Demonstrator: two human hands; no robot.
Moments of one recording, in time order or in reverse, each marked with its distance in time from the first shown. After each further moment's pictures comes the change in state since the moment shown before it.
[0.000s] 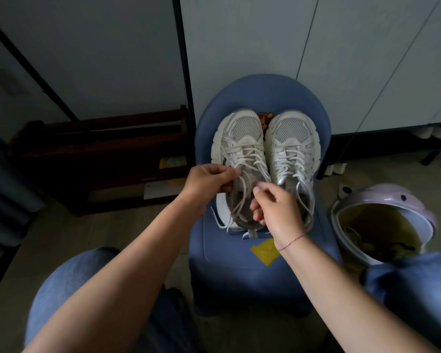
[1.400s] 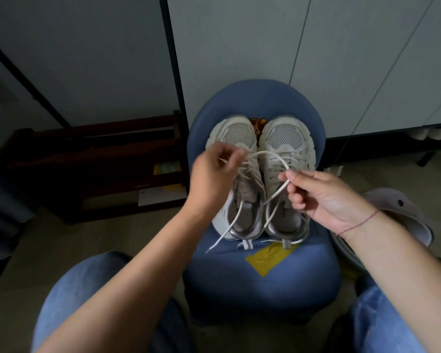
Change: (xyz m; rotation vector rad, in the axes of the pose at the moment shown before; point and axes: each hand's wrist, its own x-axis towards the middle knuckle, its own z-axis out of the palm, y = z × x) left_hand -0.015 0.032 0.031 0.326 0.160 0.441; right_hand 0.026 -0.053 -0.075 0.269 -0.297 0.166
